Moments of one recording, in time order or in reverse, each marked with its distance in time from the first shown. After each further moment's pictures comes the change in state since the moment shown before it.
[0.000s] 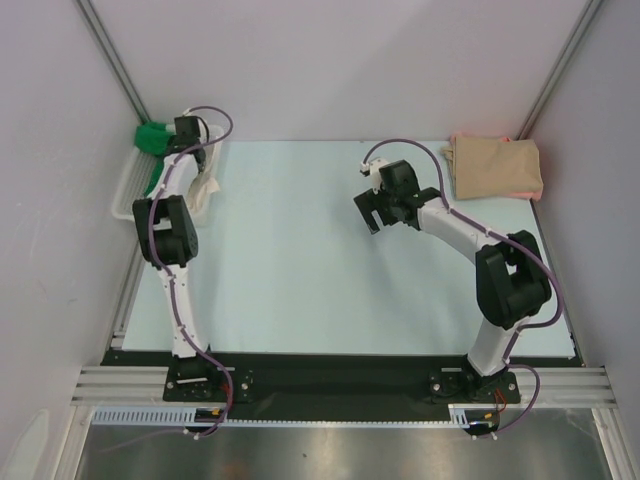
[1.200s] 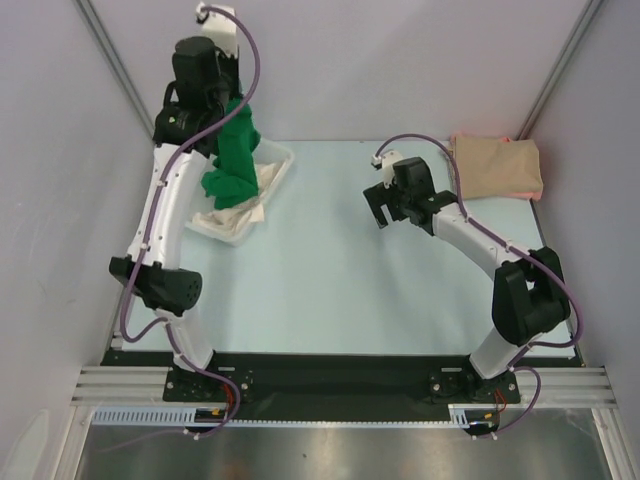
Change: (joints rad) left arm -0.379 -0.542 0.154 -0.142 0.148 -0.201; right arm -0.019 -0.132 -0.066 0.046 0.024 -0.014
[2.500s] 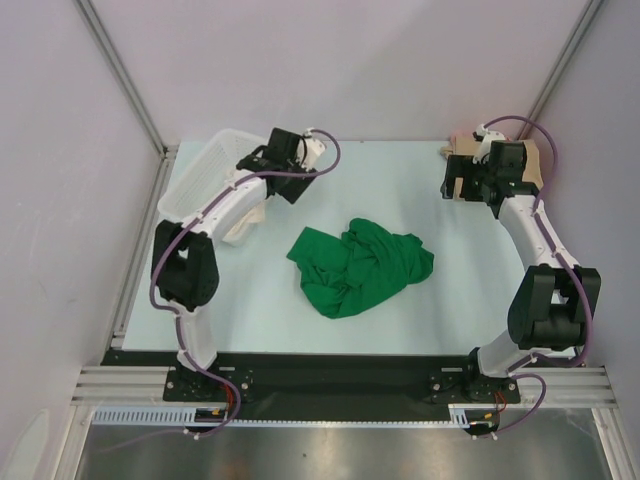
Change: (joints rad) left arm -0.179 0.073 -0.529 -0.011 0.109 0.264; right arm -0.492 -0.084 0.030 -0.050 -0.260 0.186
